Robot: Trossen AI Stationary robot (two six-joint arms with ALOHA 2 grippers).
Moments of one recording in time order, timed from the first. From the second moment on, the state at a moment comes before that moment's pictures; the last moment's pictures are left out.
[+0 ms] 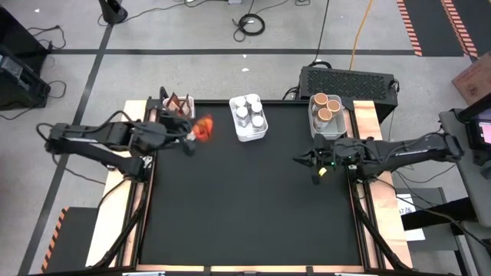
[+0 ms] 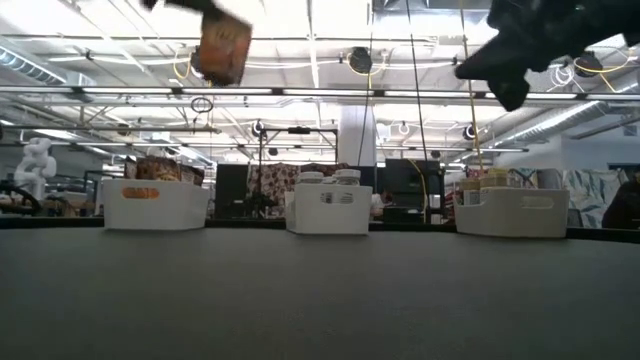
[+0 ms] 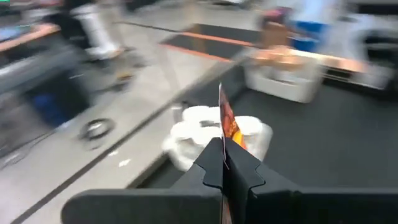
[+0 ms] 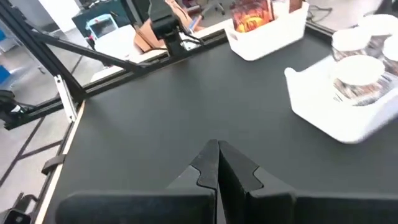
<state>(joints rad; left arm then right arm) -0.11 0.97 1.10 -0.61 -0.75 -0.22 0.07 0.72 0.50 -0.12 0.15 0.43</state>
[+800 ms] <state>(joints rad) 0.22 0.90 0.55 -0.29 -1.05 -0.49 0.07 0.98 0.50 0.12 0.13 0.38</state>
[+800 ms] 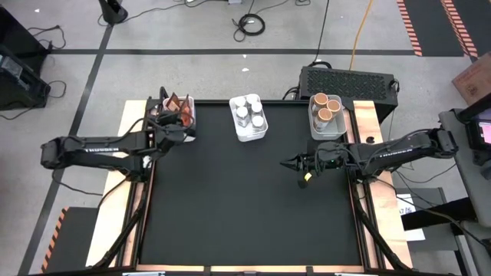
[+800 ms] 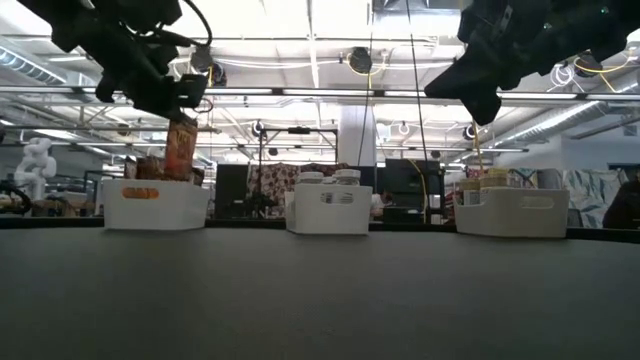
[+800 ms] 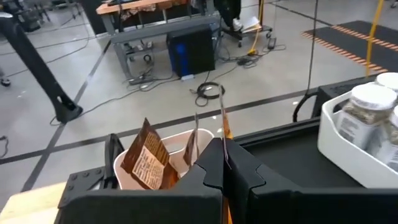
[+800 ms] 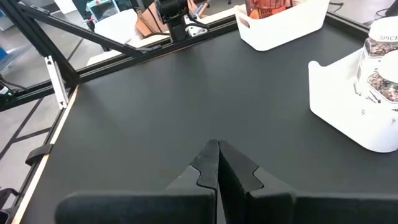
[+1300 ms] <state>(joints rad) 0.28 1.10 0.55 -0.26 -1.06 -0.61 0.09 0.99 0.50 0.15 0.13 0.38</state>
